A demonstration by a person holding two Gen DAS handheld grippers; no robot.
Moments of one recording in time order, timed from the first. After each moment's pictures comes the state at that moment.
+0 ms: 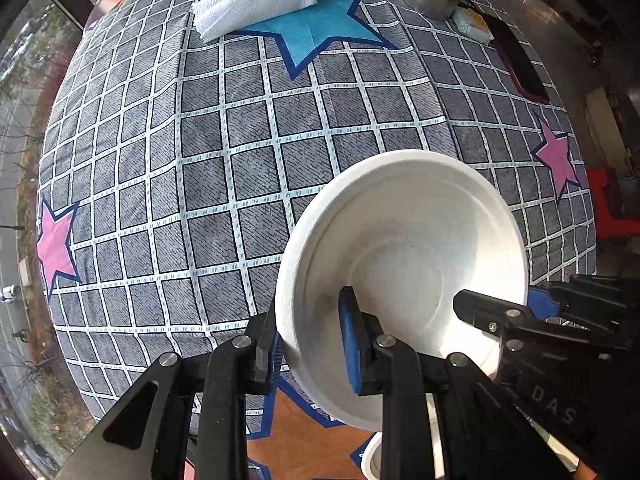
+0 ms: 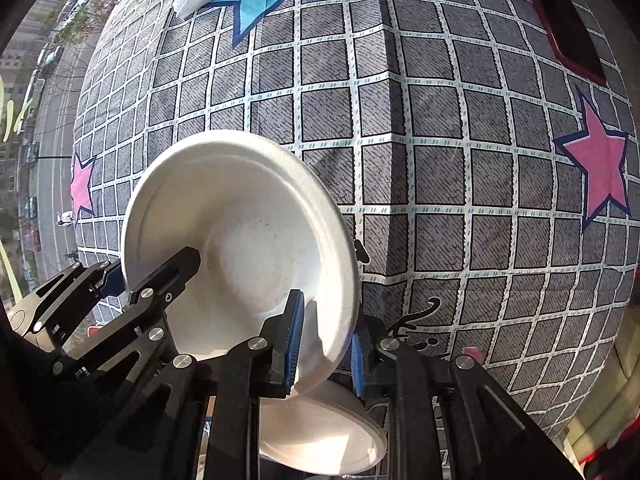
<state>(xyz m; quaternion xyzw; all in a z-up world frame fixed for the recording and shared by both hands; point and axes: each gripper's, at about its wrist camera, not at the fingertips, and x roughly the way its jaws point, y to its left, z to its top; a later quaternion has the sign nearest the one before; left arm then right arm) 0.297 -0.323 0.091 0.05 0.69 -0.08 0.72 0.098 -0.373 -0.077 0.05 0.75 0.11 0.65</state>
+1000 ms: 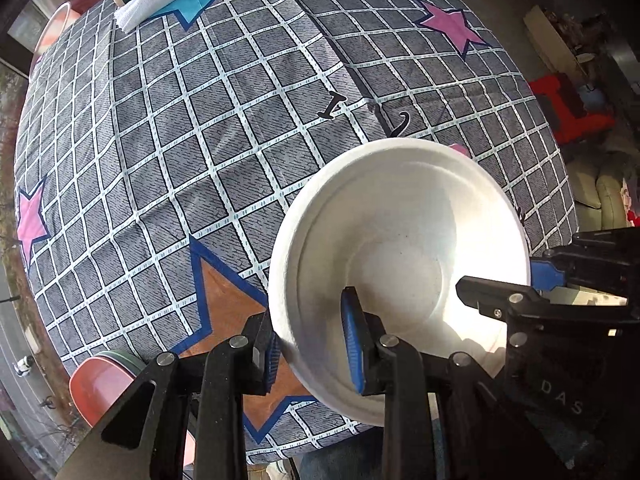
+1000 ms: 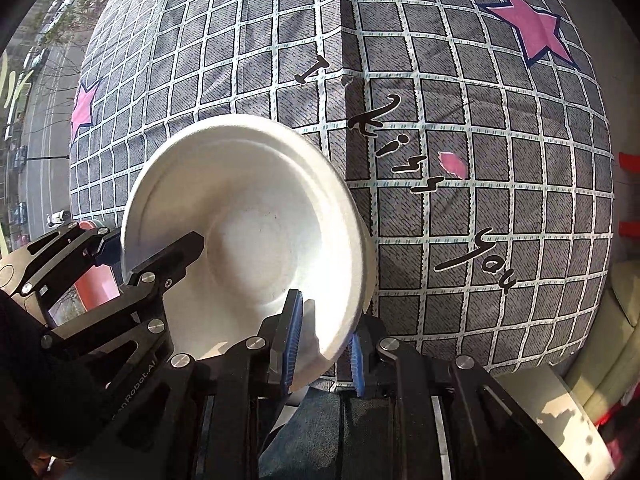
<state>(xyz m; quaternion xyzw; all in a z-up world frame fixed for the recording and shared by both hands) 0.173 -0.340 0.098 0.13 0.69 -0.19 0.69 -0.039 -0.405 -0.060 0.04 0.77 0.08 0.63</state>
